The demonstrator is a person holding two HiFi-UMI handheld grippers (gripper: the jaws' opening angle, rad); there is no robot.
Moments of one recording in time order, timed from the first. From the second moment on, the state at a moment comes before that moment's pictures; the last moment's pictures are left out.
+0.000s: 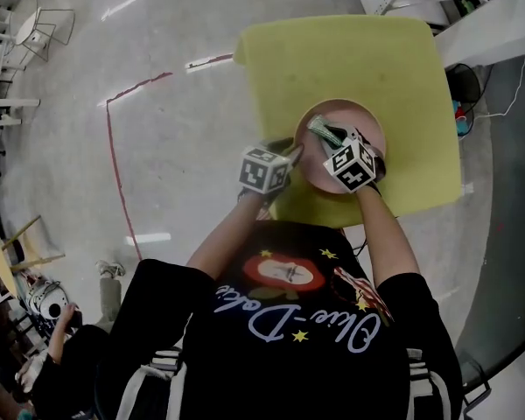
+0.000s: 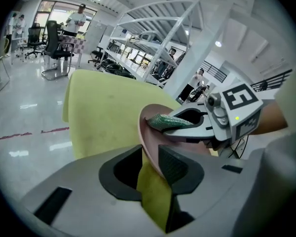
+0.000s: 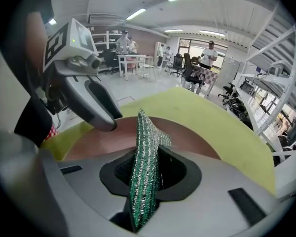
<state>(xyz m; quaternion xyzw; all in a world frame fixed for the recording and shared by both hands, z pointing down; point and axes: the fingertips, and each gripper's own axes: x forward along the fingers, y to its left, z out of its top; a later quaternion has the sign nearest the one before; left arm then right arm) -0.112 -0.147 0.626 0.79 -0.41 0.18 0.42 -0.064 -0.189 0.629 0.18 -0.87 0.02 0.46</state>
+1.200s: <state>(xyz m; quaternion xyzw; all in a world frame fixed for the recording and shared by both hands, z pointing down) -0.108 -0.154 0.625 0.78 -0.44 0.20 0.40 -0.056 -0.082 0.633 0.03 -0.88 0.02 0.48</state>
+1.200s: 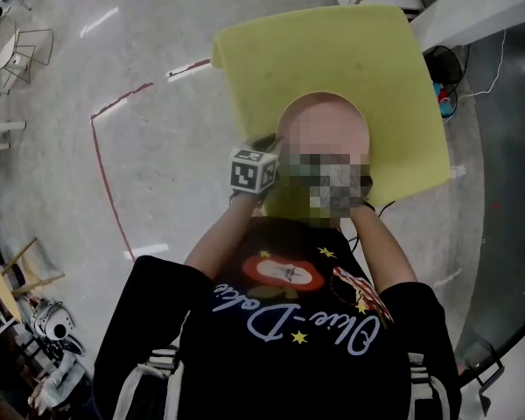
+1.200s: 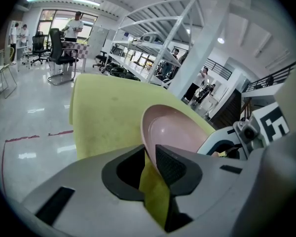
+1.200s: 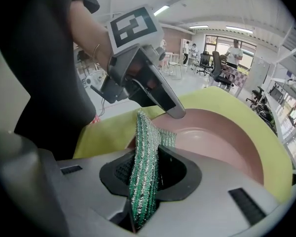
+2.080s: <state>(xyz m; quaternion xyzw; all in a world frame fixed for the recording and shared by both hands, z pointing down) -0.108 -0.152 0.628 0.77 -0.45 0.21 0.40 -0.016 -0.207 0.628 0.15 -0.85 -0.03 0.50</state>
